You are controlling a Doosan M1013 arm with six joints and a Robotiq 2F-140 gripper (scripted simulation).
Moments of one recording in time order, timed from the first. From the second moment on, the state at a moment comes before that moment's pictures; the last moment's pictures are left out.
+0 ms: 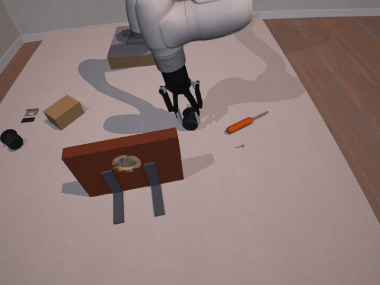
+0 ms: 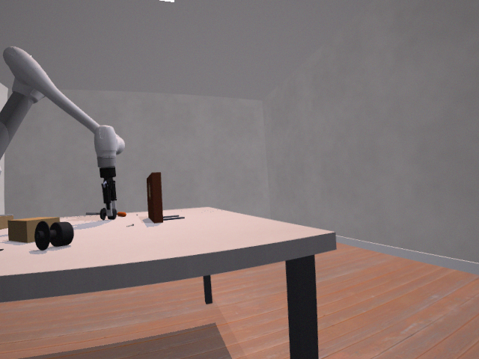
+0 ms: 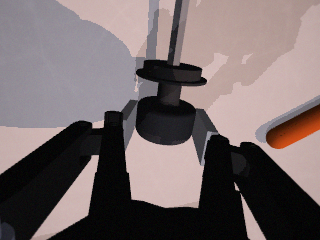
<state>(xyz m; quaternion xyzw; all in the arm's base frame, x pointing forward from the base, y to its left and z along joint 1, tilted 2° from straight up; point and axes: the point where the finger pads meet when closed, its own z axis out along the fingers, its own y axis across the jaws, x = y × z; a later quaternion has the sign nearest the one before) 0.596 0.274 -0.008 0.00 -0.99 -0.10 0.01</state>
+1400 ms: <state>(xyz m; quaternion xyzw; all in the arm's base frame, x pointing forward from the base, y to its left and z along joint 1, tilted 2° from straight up) 0.594 0.274 0.019 0.00 -0.99 -0.11 0.01</state>
